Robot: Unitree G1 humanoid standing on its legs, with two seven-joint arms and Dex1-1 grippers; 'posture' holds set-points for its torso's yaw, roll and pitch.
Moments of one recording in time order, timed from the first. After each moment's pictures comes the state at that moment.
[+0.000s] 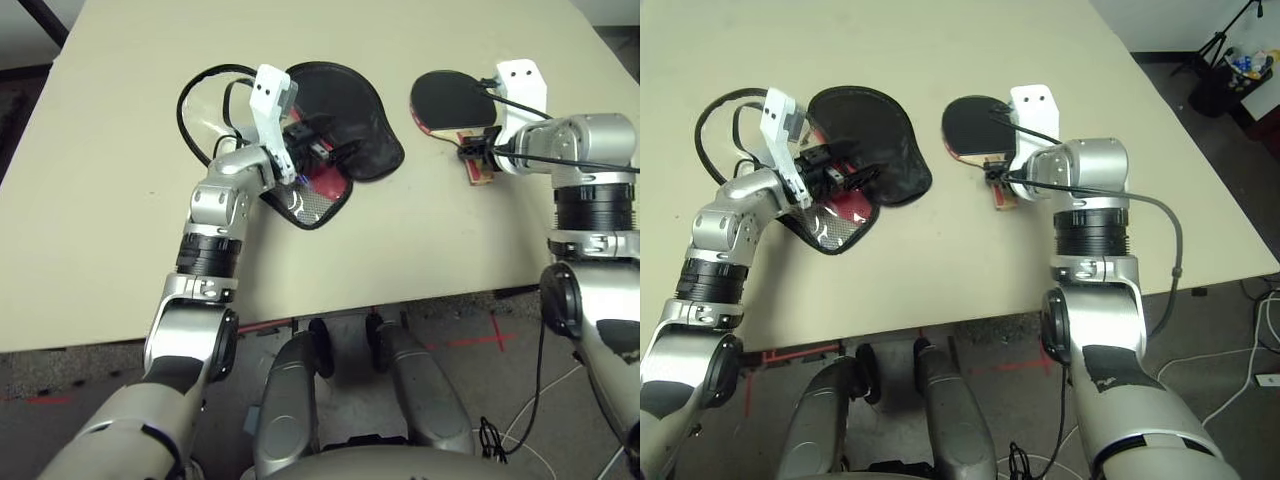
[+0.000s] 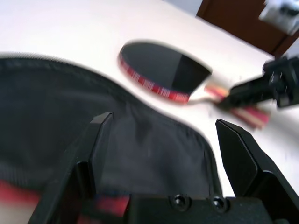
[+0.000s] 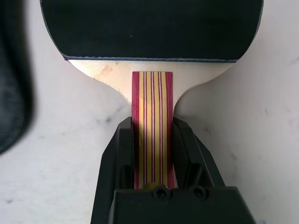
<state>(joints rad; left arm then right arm) -0.90 0.31 0.04 0.28 -0.31 0.48 -0.74 -1.11 -0.37 -0.08 0.26 0.18 1.45 0.25</state>
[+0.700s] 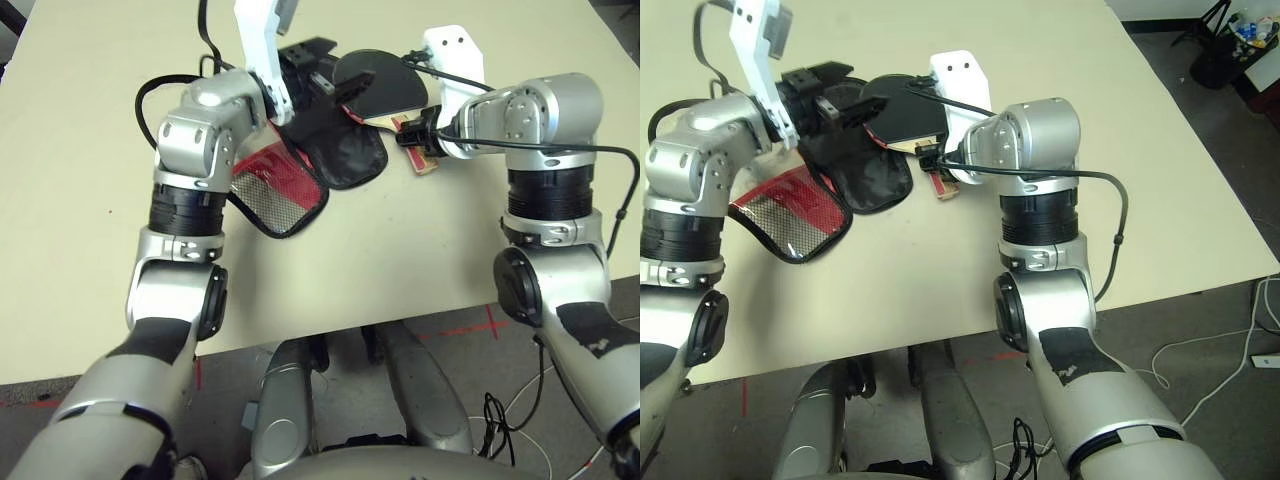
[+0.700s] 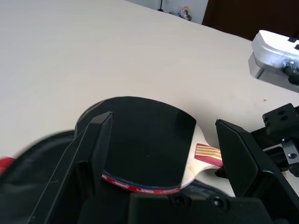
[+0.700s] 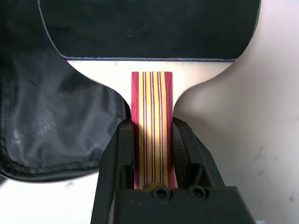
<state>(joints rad) -1.09 0.48 0.00 0.21 -0.27 0.60 -0.71 -1.22 -0.19 -0.02 0.19 0.20 1.48 0.25</state>
